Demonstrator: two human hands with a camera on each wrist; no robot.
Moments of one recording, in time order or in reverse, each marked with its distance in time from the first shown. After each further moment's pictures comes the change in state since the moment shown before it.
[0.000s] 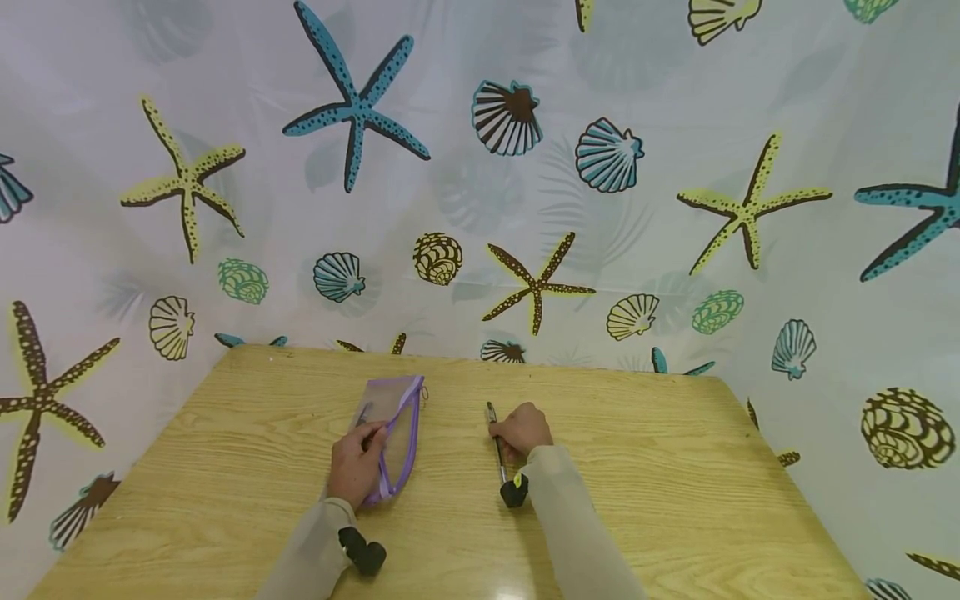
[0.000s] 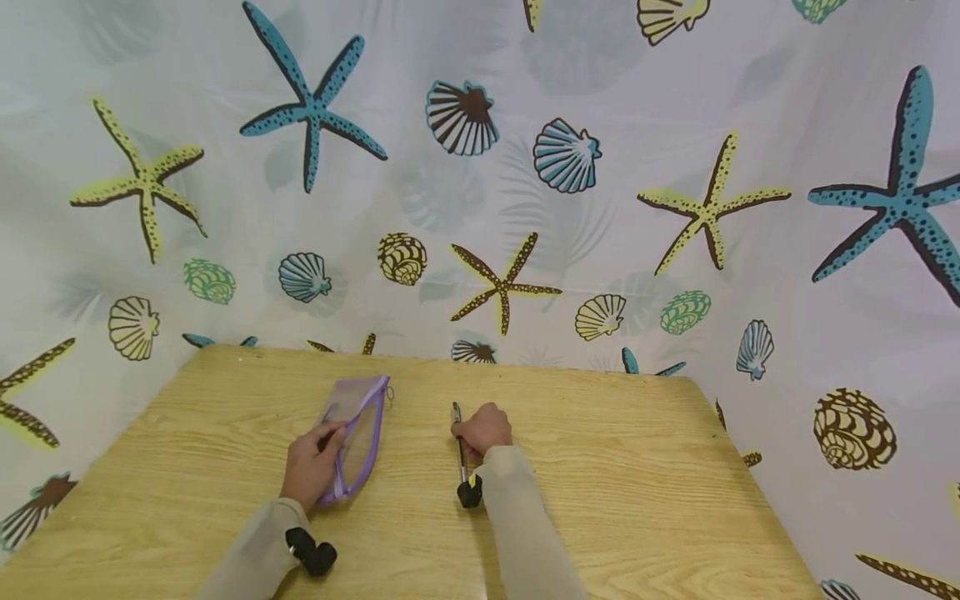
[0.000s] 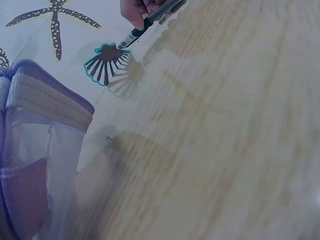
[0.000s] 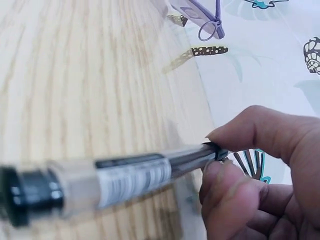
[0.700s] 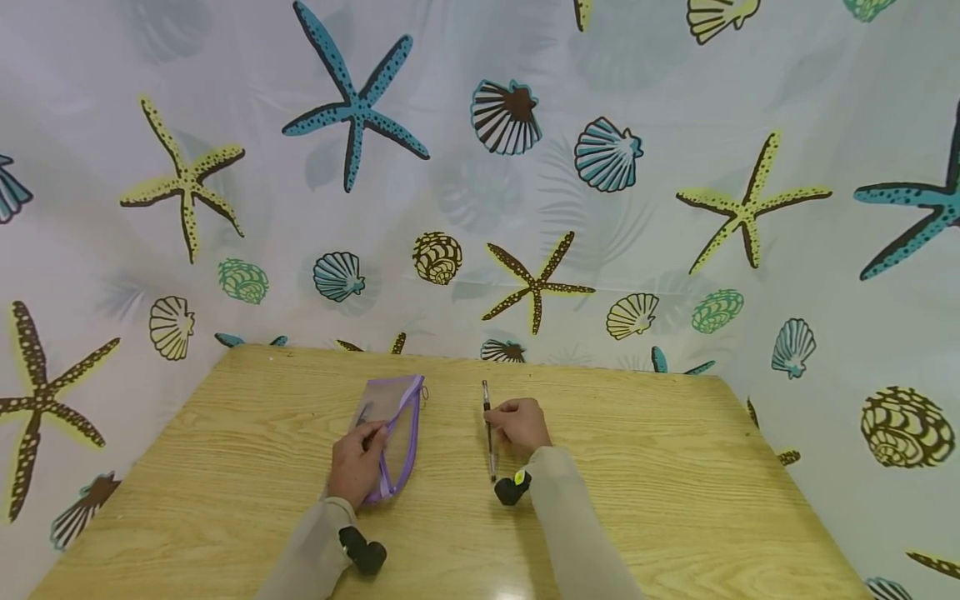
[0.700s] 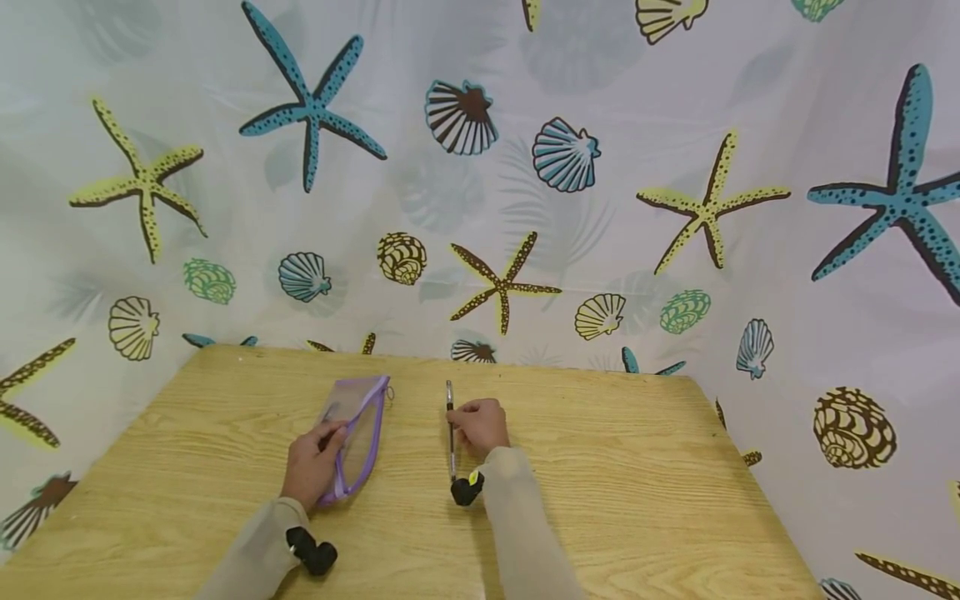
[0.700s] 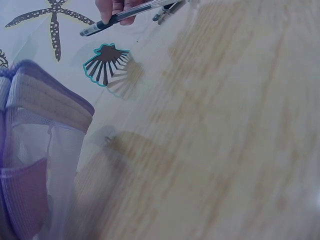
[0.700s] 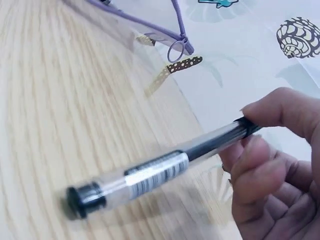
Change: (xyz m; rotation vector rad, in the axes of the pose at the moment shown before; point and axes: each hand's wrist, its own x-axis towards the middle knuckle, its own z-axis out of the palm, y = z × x) left_hand 0.000 0.000 0.002 0.002 0.009 0.000; right_hand 0.000 -0.002 0.001 0.266 0.009 -0.106
